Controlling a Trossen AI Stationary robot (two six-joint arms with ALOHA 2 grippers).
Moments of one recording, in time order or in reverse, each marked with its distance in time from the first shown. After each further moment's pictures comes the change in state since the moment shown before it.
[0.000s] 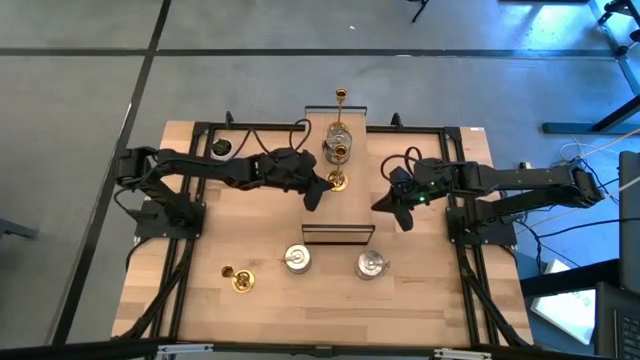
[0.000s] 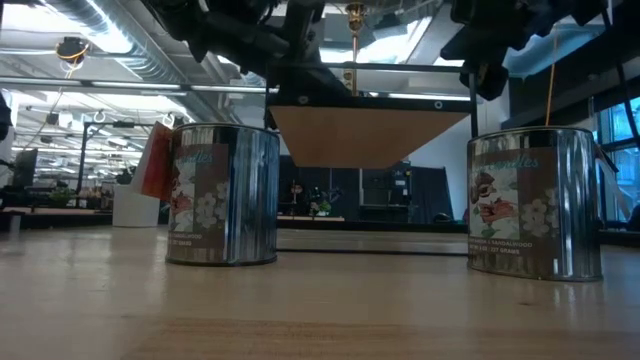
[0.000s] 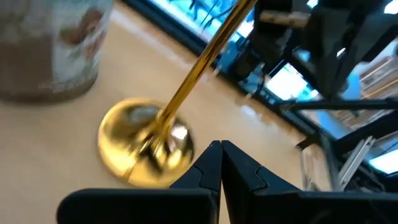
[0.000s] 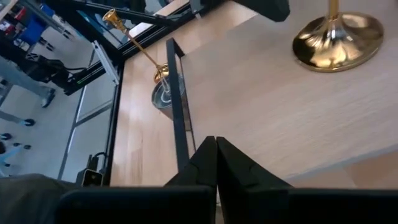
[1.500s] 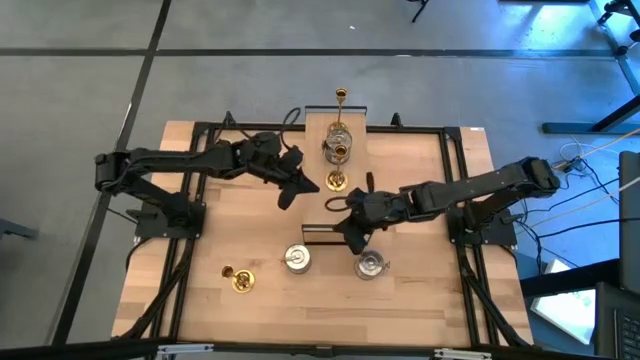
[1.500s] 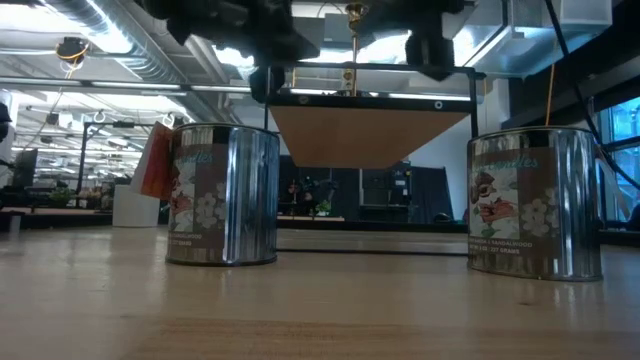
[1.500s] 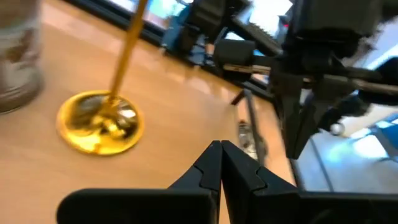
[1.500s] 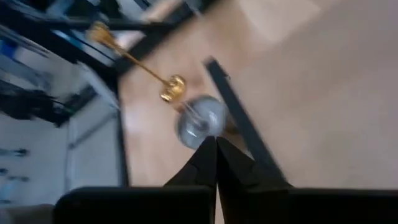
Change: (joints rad) left arm 0.079 -0.182 -0.001 -0.201 0.348 0.169; right arm 0.241 0.475 0.338 0.080 0.260 0.292
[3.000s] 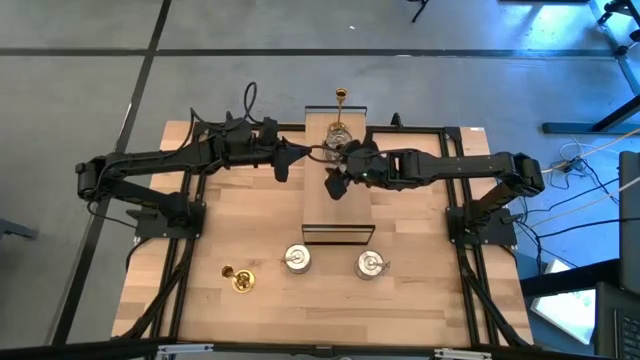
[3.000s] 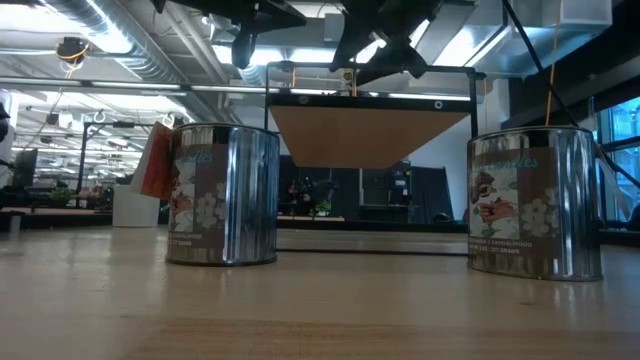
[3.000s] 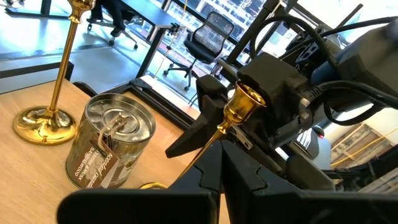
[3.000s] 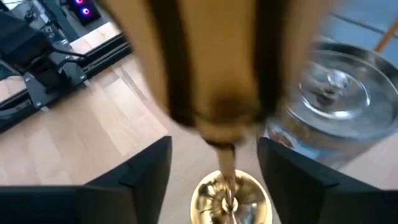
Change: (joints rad) left arm 0.039 -0.182 0.001 0.086 -0.355 -0.178; right arm -0.238 0.115 0.247 -0.230 0.385 -0.226
